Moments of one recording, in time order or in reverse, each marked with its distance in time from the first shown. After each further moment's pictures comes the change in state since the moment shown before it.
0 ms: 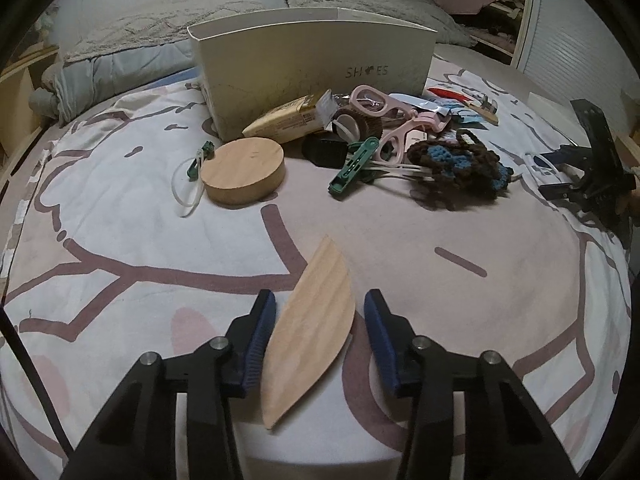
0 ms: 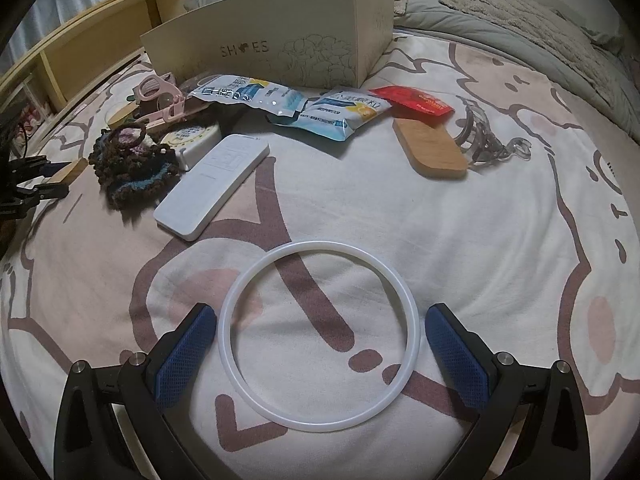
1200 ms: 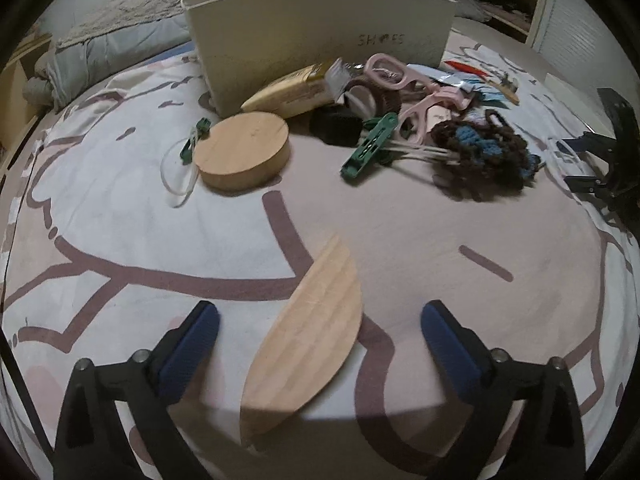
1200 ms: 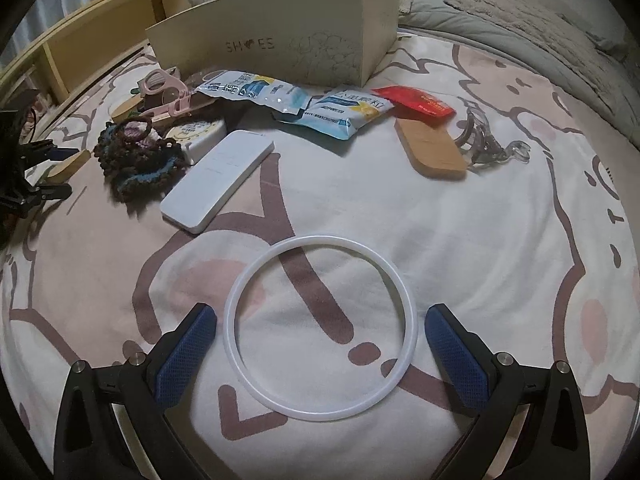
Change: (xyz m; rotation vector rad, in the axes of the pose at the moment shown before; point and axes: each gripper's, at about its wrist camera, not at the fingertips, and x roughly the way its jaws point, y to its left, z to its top) left arm 0.023 0.004 0.013 -0.007 0.130 0.027; right arm -0.003 0.000 0.001 -0.017 0.018 -0.002
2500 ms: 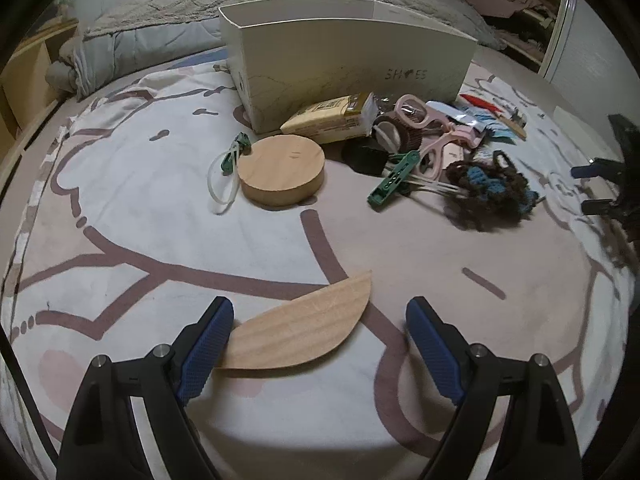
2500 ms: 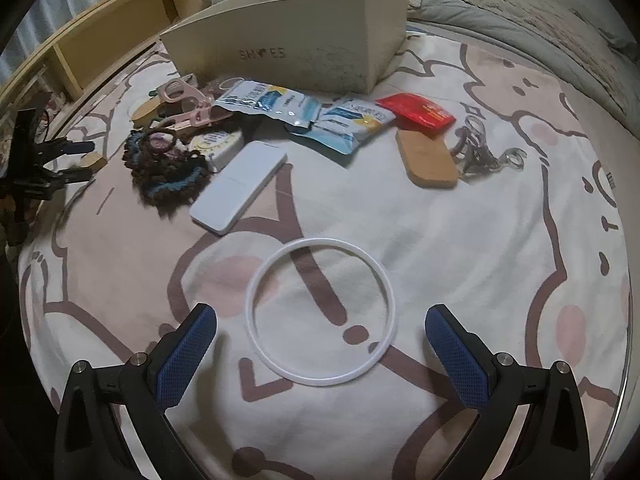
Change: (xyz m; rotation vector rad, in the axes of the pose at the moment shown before) left arm -0.028 0.020 0.000 -0.086 -0.056 -0.014; right arm -0.030 -0.007 0.007 -0.006 0.064 0.050
